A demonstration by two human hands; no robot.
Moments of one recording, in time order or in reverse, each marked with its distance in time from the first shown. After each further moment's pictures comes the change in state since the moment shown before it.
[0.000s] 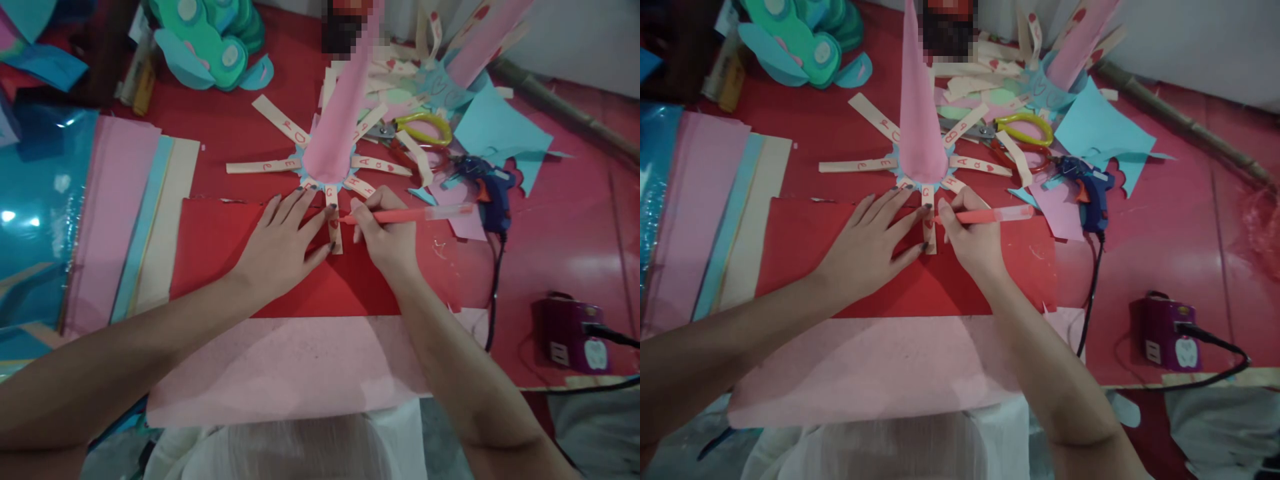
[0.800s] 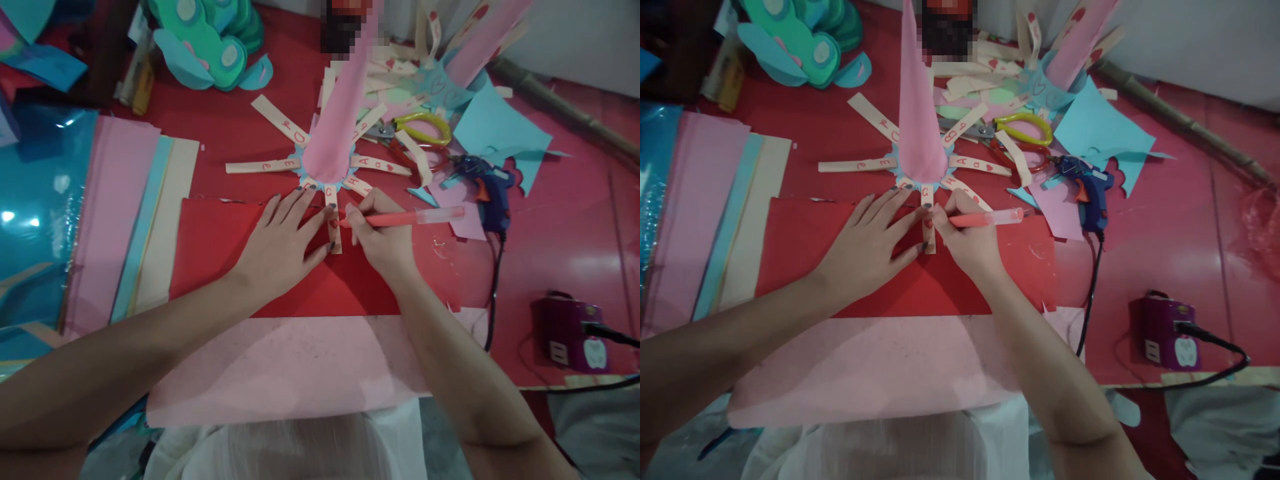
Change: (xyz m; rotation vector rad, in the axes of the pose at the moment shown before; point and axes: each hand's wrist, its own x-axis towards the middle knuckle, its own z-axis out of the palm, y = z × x) left_hand 0.000 0.000 -0.001 -0.005 -0.008 -0.005; right_hand -0.001 0.000 -0.001 -0.089 -0.056 -0.008
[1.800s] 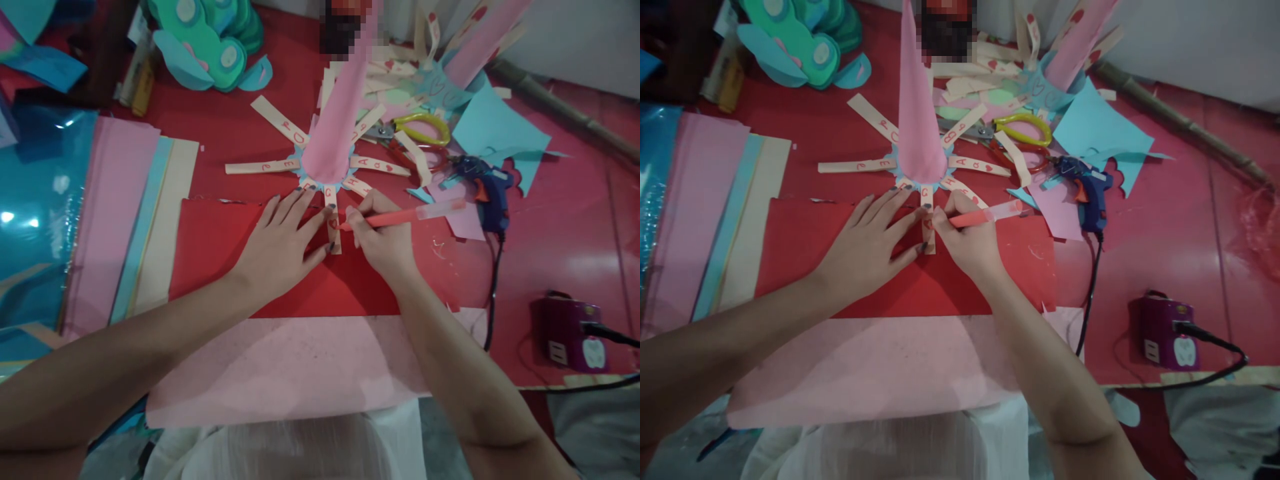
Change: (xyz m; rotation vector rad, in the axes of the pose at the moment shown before) left_hand 0.000 0.000 0.000 0.002 0.008 0.002; right_hand 0.001 0.001 0.000 0.015 -0.002 -0.006
